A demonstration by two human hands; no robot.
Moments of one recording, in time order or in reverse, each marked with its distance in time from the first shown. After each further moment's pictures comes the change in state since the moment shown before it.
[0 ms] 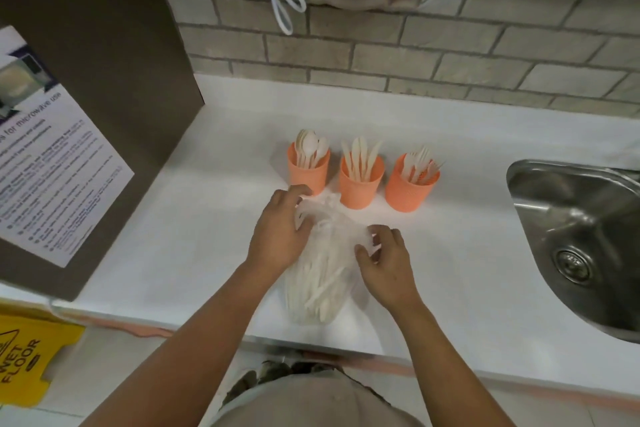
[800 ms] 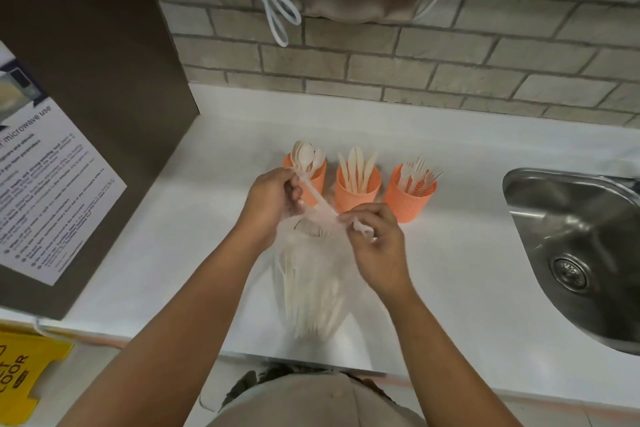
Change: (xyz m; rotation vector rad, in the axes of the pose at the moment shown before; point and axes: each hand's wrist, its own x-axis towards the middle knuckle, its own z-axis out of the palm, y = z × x) left_hand 0.053 0.063 -0.050 -1.009 -0.063 -0.558; right_hand 0.028 -0.052 -0.005 0.293 0.143 -0.233
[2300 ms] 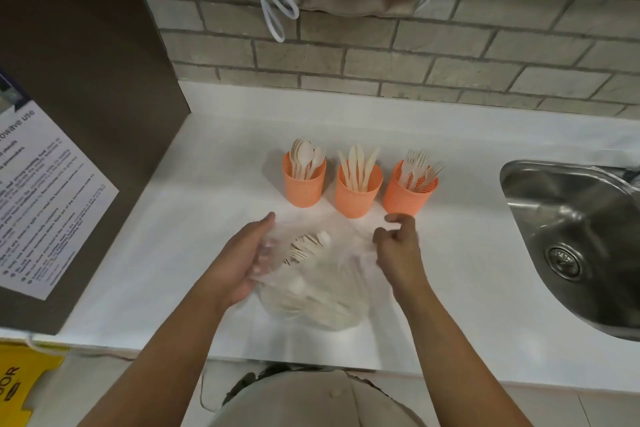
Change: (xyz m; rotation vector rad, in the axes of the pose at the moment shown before) left_hand -0.011 -0.058 -0.078 -0.004 -0.056 -0.325; right_hand 0.001 -0.007 -0.013 0.022 0.071 0.675
